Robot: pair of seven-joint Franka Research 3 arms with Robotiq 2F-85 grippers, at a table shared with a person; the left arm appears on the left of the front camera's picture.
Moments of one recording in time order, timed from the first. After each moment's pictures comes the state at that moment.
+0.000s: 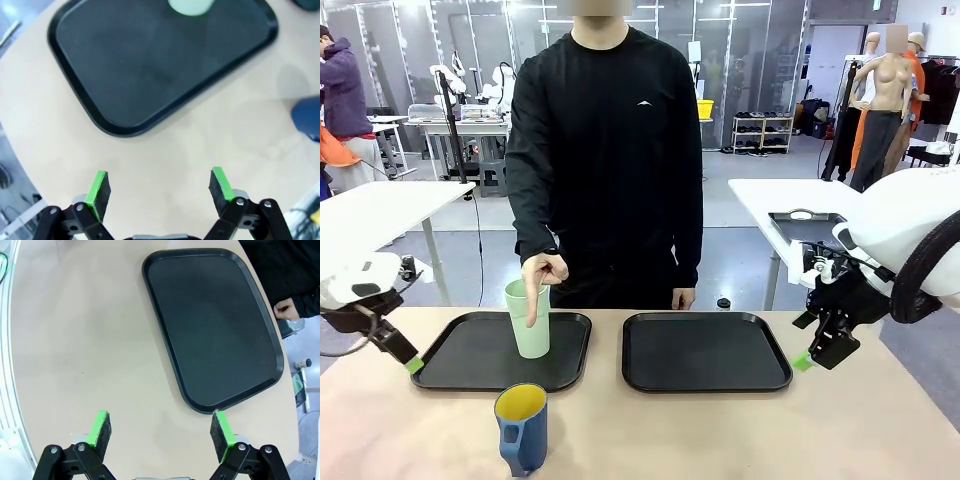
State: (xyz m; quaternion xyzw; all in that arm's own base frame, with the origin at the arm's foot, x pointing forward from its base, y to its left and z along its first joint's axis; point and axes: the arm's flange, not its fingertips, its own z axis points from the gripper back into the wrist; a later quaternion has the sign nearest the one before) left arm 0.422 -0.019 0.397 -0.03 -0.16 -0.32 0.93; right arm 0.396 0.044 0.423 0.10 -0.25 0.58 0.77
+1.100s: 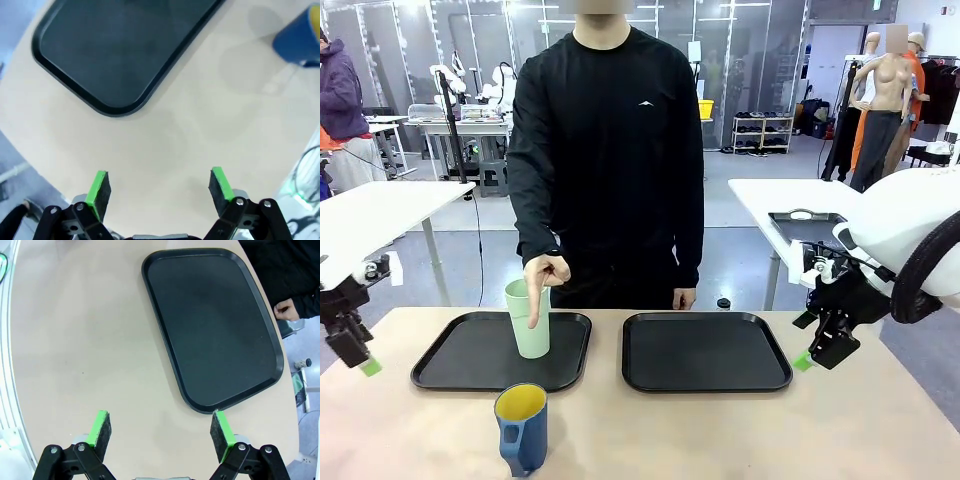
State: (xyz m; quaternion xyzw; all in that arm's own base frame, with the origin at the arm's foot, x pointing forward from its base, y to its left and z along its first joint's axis) left arm 0.413 0.023 0.418 -0.03 -0.14 -0.47 0.87; right arm 0.396 0.043 0.423 0.10 -0.25 0.58 0.77
